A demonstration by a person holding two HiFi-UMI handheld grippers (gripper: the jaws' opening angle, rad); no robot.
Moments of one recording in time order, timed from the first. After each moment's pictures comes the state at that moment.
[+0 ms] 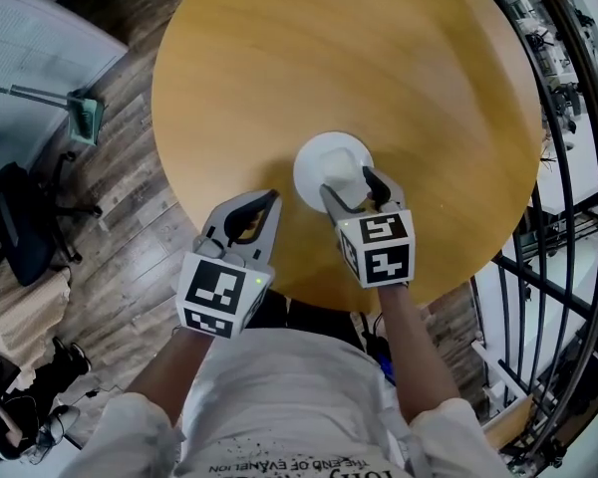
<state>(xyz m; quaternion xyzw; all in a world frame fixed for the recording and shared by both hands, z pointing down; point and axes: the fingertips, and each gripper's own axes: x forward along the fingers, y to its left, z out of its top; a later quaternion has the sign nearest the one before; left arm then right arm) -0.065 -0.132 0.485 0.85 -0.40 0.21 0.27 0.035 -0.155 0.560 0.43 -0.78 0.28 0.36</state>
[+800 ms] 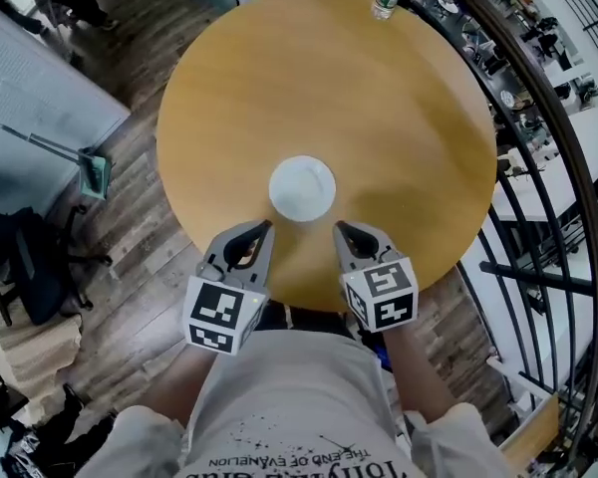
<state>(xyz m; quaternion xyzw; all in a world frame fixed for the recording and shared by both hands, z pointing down) -0.032 -0.078 0.403 0.87 -0.40 0.20 0.19 0.074 -0.073 0.452 0.45 -0.81 0.24 0.27</state>
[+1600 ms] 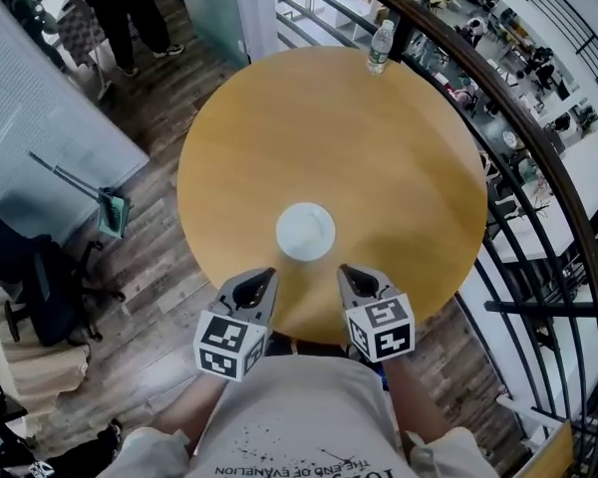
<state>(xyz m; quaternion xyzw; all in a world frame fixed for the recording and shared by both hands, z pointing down) -0.022 -0.042 0.392 0.86 -0.41 0.20 0.23 0.095 -0.045 0.426 0.46 -0.82 0.24 0.26</state>
